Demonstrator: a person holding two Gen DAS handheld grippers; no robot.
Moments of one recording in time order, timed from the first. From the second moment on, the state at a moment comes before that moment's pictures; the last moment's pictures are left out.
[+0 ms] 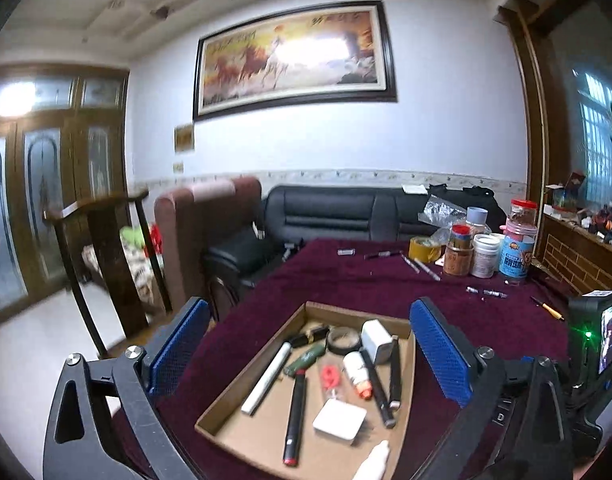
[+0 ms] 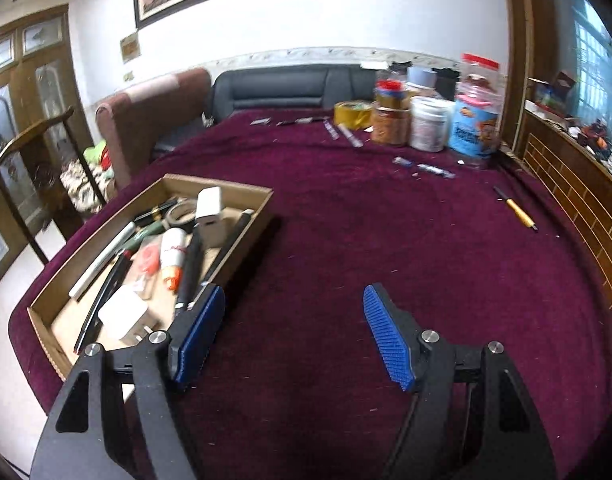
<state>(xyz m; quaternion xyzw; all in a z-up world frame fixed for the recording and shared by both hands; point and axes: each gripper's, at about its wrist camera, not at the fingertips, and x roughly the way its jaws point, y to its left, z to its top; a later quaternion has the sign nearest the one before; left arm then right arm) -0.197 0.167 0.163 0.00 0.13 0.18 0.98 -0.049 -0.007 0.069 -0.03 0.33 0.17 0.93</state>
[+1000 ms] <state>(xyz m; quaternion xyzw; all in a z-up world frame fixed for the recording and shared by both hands) -0.126 0.117 0.173 -0.08 0.23 0.21 0.95 0.015 -0.066 0.057 -0.08 0.24 0.12 0.96</state>
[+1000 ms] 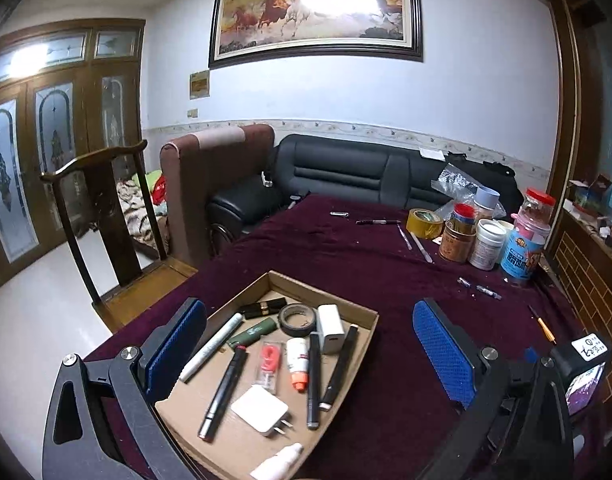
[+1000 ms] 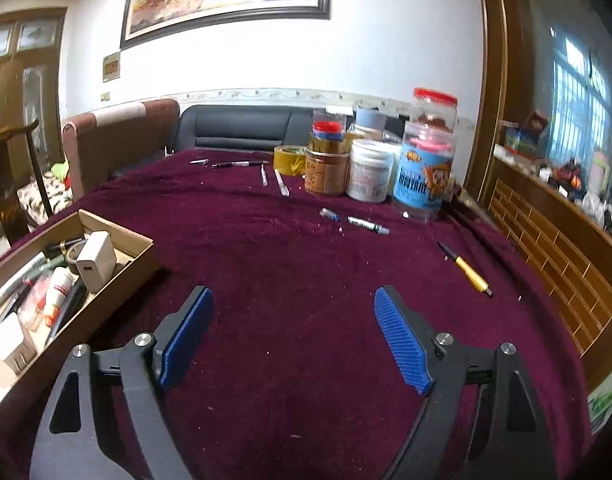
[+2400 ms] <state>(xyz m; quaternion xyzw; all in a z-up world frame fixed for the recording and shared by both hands) -0.170 0.241 0.098 -0.15 0.32 0.19 0.92 -0.108 0.084 0.065 -0.20 0.27 0.17 0.93</state>
